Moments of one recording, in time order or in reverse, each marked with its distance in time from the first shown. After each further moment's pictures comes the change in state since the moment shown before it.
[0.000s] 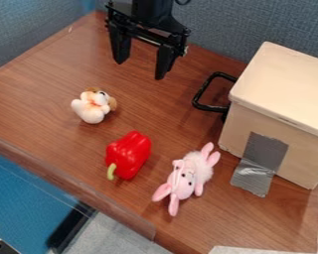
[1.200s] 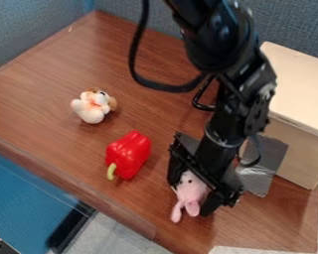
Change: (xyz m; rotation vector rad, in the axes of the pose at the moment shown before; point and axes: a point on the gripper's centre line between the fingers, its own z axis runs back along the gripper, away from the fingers) arm -0.073 -0.124 -0.104 0.015 0.136 -0.336
